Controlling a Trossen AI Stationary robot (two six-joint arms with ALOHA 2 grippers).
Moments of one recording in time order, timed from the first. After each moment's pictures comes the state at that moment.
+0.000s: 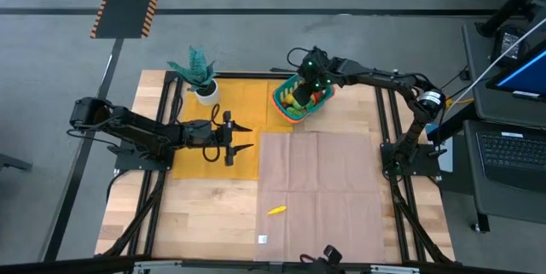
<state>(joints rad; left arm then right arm) 0.03 1.24 0.30 0.71 -0.16 0.17 -0.60 1.76 1.29 -0.50 -0.10 0.09</state>
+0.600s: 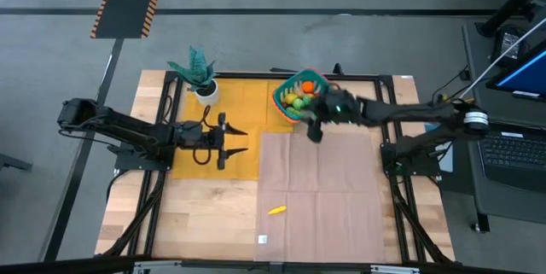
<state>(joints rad) -0.03 1.05 0.30 0.55 -0.16 0.14 -0.26 1.32 0.79 -0.01 0.05 -0.03</state>
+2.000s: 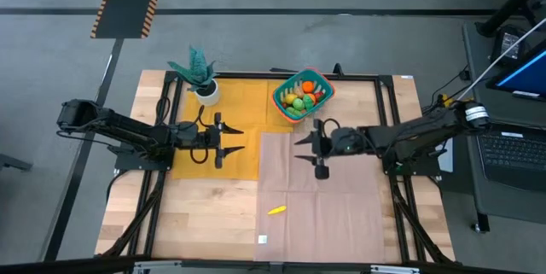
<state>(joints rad) -0.01 1.05 0.19 0.69 -0.16 0.11 0.13 1.29 0.67 0.20 0.16 -0.12</state>
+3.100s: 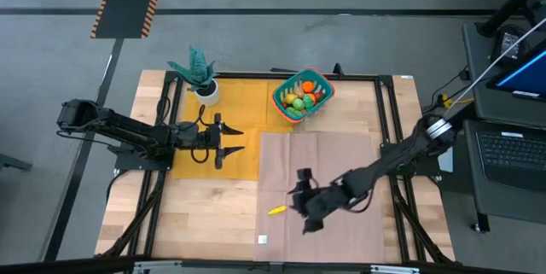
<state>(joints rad) -0.01 1.05 0.19 0.68 -0.16 0.03 0.55 1.71 1.12 -0.26 0.40 0.14</state>
